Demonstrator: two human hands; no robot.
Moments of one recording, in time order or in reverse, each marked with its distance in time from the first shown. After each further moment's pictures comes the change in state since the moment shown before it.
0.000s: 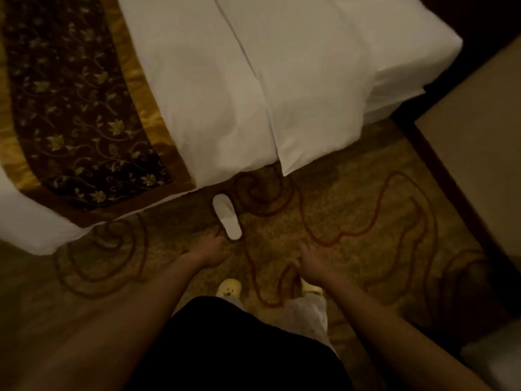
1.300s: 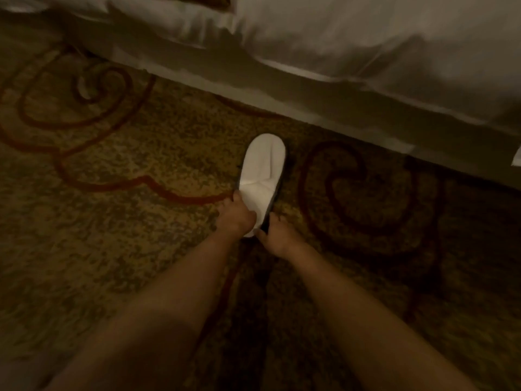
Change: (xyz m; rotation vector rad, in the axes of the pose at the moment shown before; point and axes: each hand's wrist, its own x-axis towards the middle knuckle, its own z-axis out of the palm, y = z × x) left_hand 0.553 -0.108 0.285 -0.837 0.635 -0.731; right_hand 0.602 0.037 0.273 -0.268 -0.152 -0.571
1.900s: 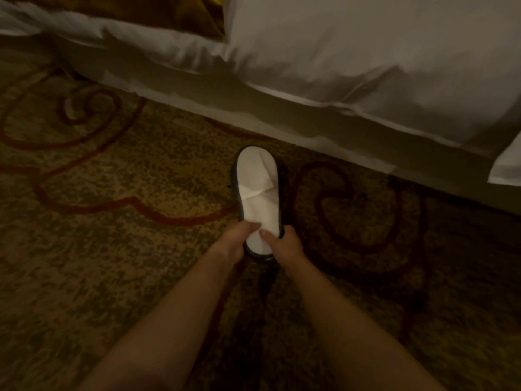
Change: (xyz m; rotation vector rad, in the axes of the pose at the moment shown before) left_hand 0.002 0.016 0.008 -1.199 -0.278 -0.225; right_hand 0.011 0.012 -0.007 0.649 0.298 0.184
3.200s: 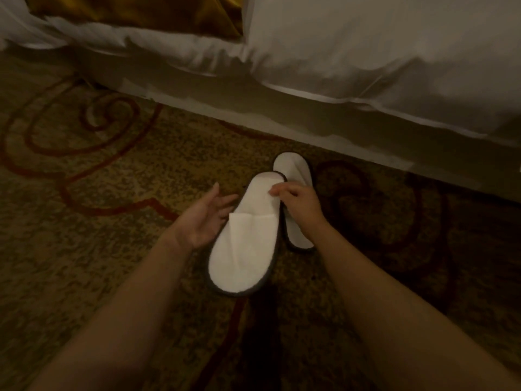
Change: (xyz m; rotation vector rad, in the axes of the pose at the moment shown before) left_hand -0.041 0.062 -0.081 -0.035 -0.284 0.040; right_hand 0.008 -0.067 -0.012 0.138 -0.040 -0.450
